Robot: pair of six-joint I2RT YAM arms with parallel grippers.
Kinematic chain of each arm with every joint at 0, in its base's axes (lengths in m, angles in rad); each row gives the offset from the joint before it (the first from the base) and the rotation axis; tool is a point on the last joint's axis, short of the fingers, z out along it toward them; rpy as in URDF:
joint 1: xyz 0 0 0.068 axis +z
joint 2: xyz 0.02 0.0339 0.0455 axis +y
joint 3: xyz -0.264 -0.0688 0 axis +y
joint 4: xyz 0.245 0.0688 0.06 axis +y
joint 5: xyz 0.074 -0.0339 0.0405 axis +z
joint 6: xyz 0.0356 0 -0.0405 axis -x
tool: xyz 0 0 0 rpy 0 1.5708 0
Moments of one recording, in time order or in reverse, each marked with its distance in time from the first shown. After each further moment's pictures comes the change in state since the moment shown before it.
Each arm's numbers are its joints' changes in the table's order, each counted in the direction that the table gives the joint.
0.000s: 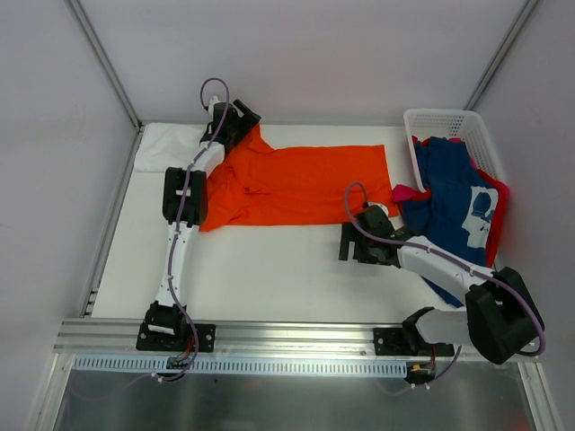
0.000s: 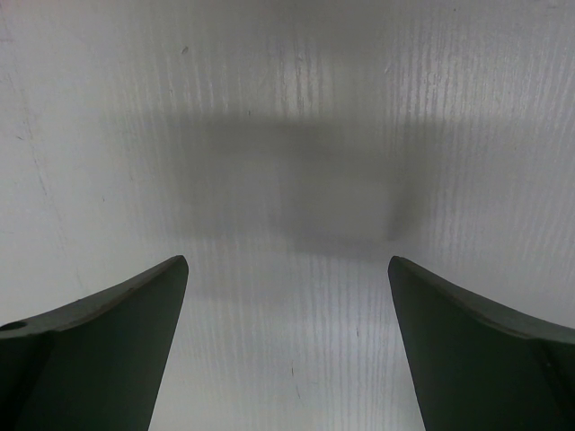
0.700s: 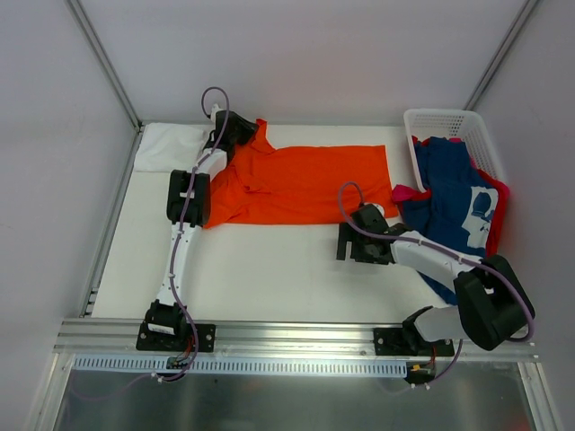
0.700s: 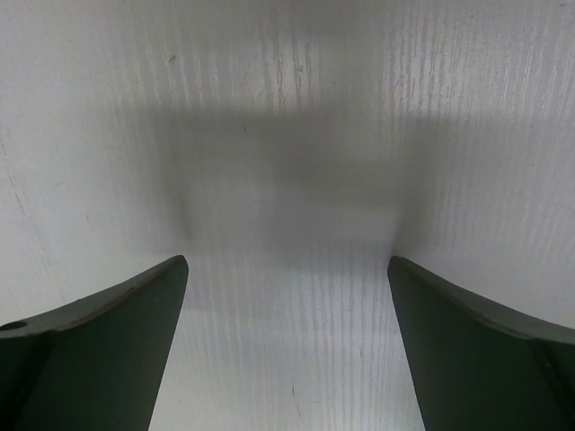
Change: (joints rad) left arm 0.000 0.098 -0.032 -0.126 -0.046 0.122; right arm 0.000 0.095 -0.018 -0.033 0.002 0.002
